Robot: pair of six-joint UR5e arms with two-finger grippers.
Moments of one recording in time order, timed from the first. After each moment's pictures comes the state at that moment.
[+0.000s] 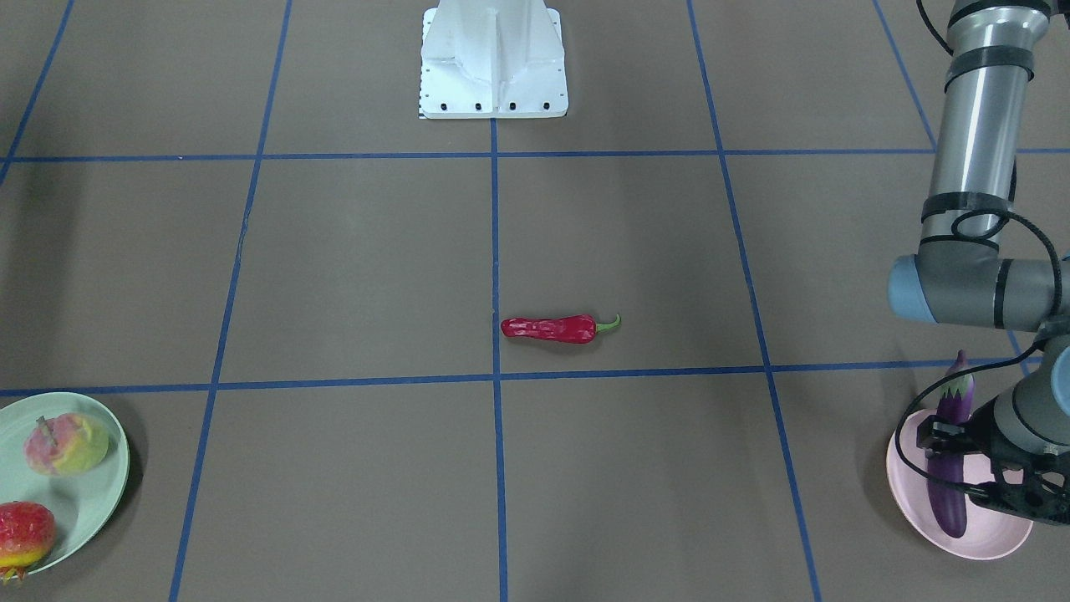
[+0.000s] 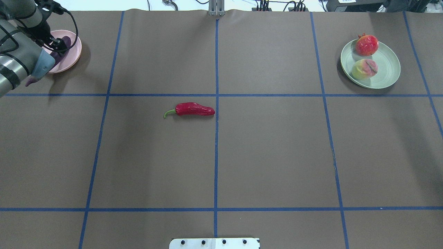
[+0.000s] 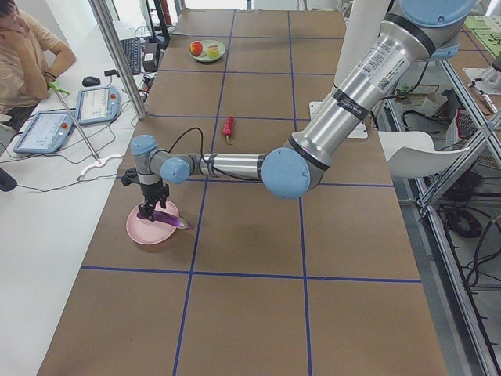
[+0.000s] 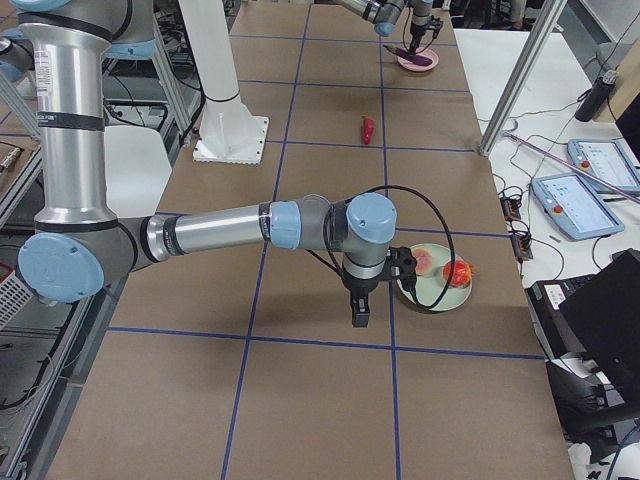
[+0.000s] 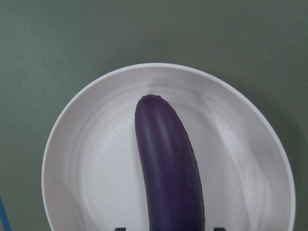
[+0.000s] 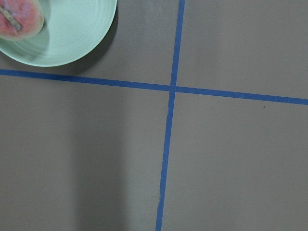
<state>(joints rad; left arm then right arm) -1.16 -2.25 -0.88 -1.93 -2.04 -0.17 1.59 -1.59 1.79 -1.79 2.32 -0.11</state>
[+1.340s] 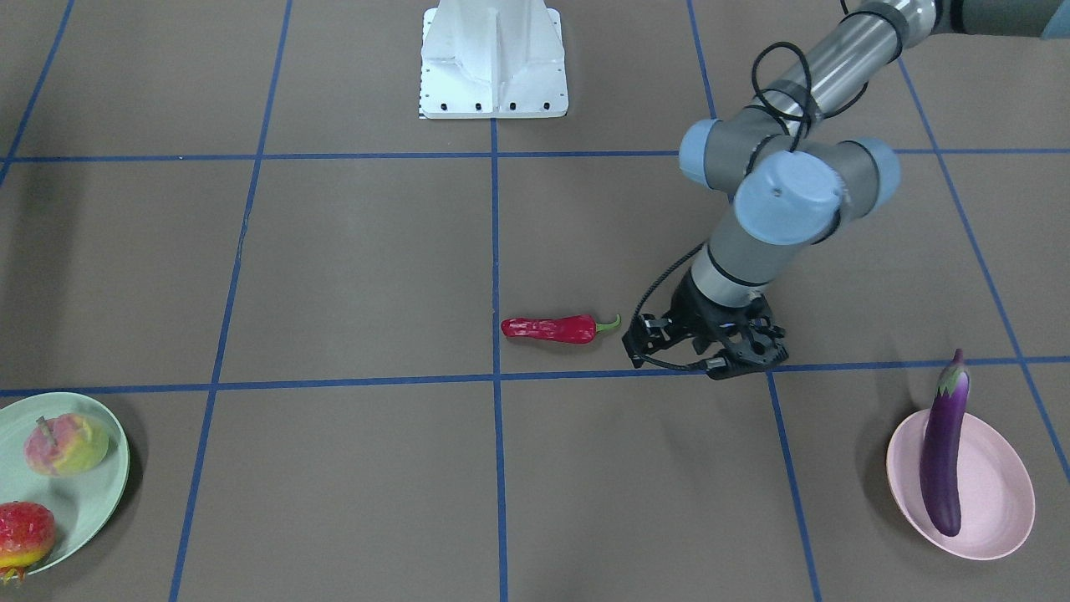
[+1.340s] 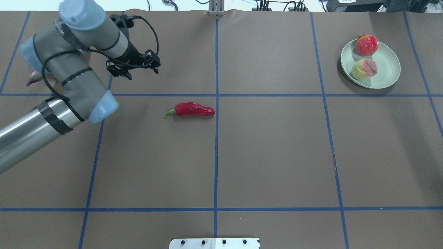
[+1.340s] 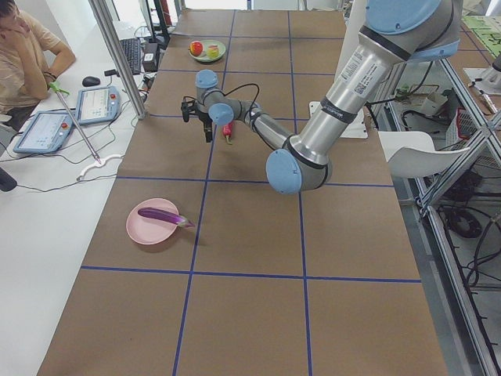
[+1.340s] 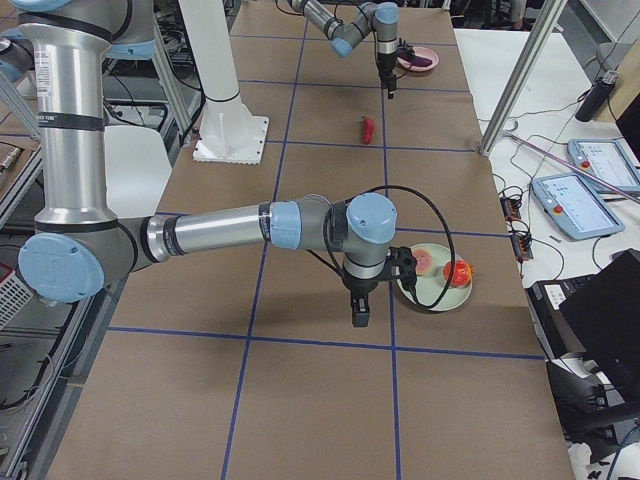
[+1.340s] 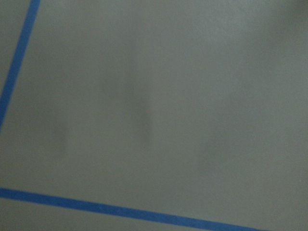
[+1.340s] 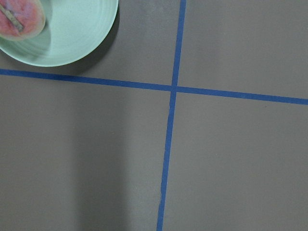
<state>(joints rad) -0.77 -2.24 -1.44 -1.89 -2.02 -1.44 1.59 -1.60 1.79 -1.79 2.32 -0.11</state>
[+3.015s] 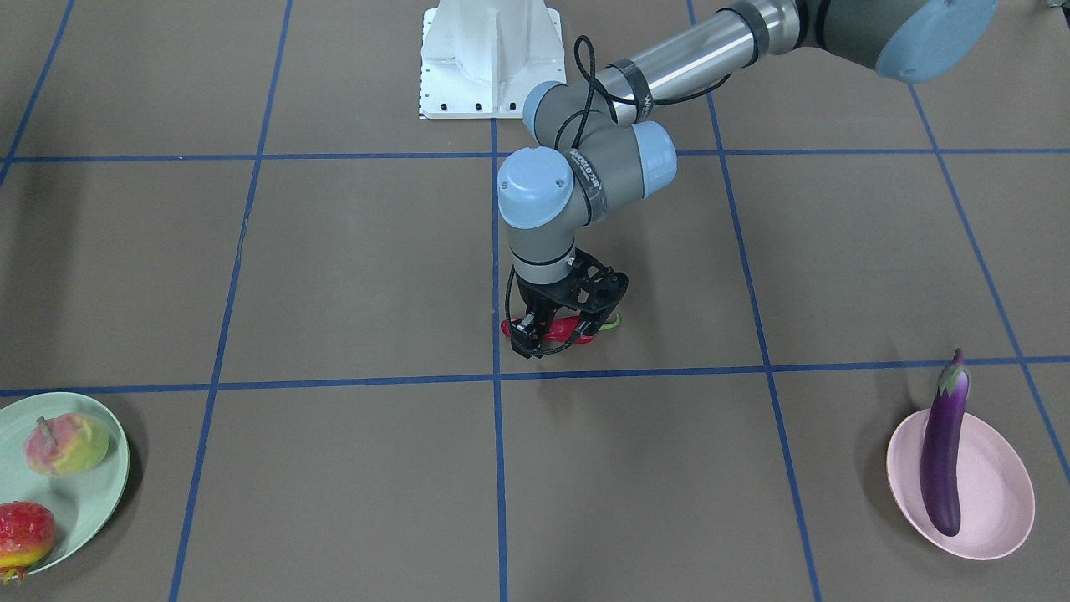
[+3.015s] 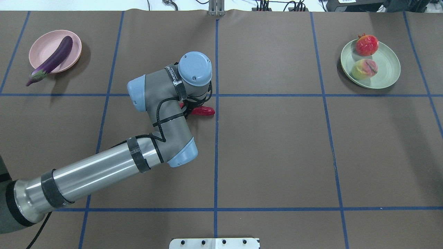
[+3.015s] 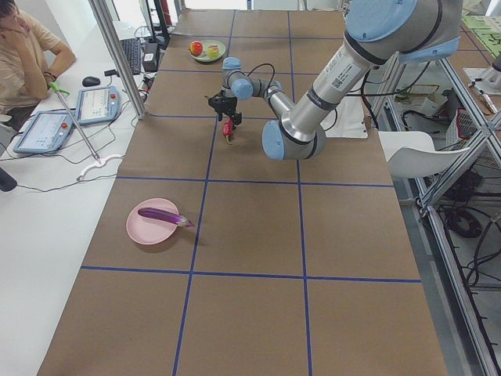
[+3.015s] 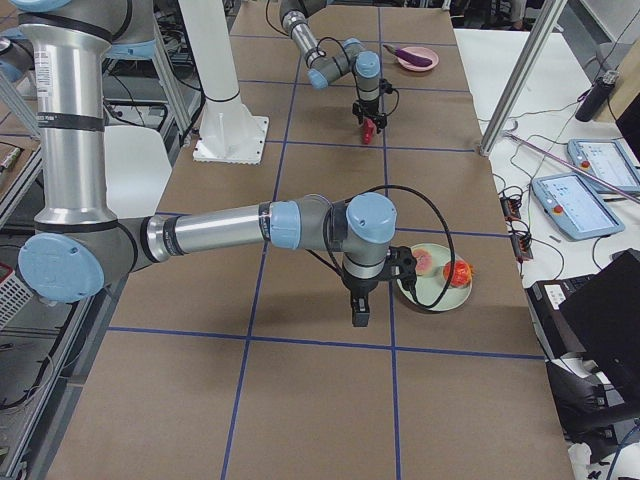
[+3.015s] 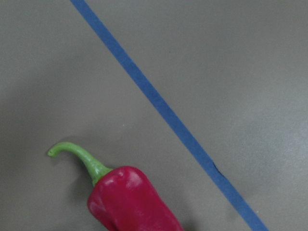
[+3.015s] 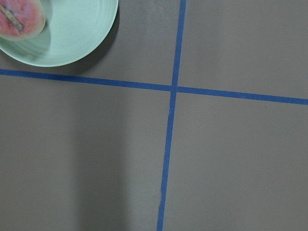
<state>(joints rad) -0.57 -2.49 -1.24 -1.64 -1.79 -2.04 1.59 -1.60 1.80 -1.79 2.32 -0.11</state>
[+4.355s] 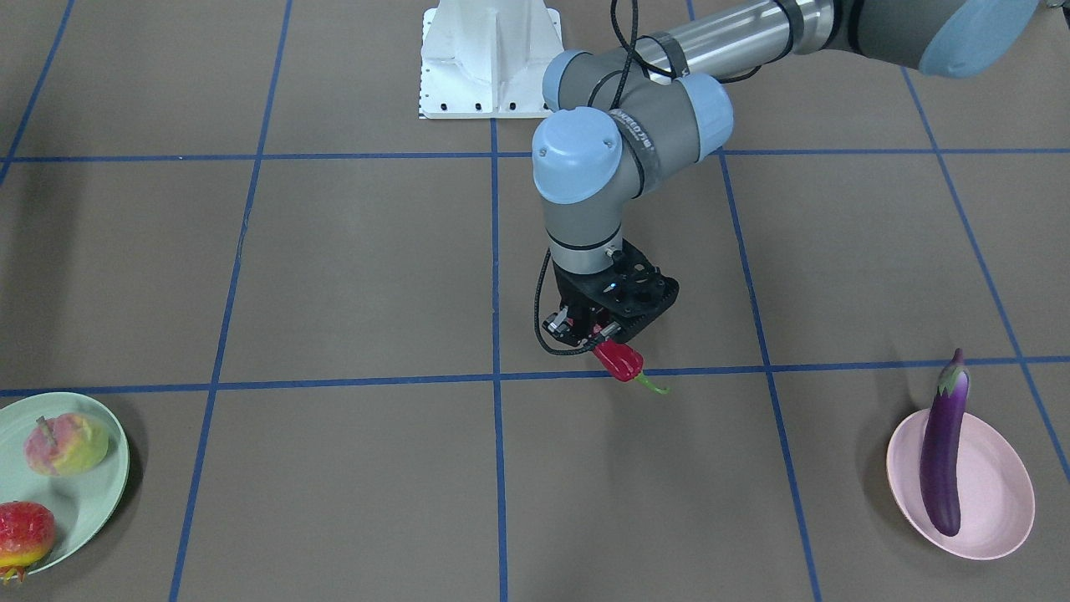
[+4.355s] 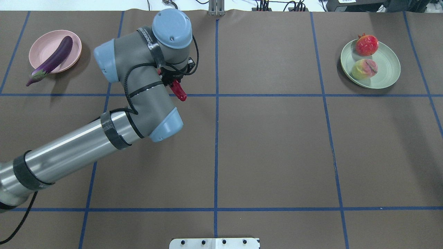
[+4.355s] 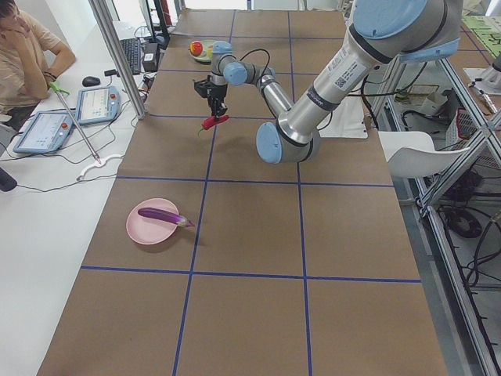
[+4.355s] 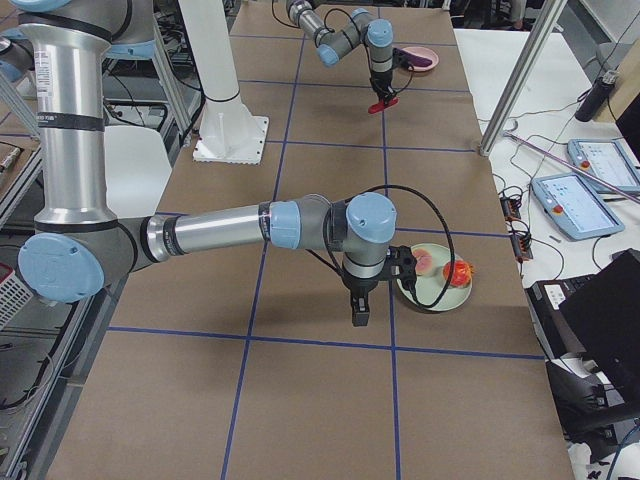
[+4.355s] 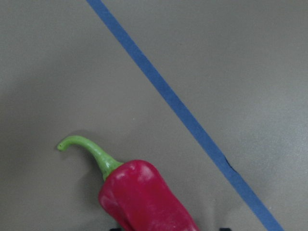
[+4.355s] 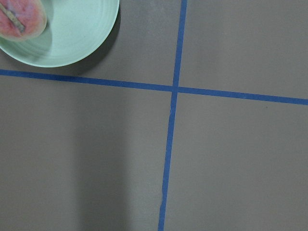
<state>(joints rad) -0.73 -2.45 -1.42 -1.45 -1.80 -1.53 1.59 -1.59 1.80 -1.79 2.33 -0.11</state>
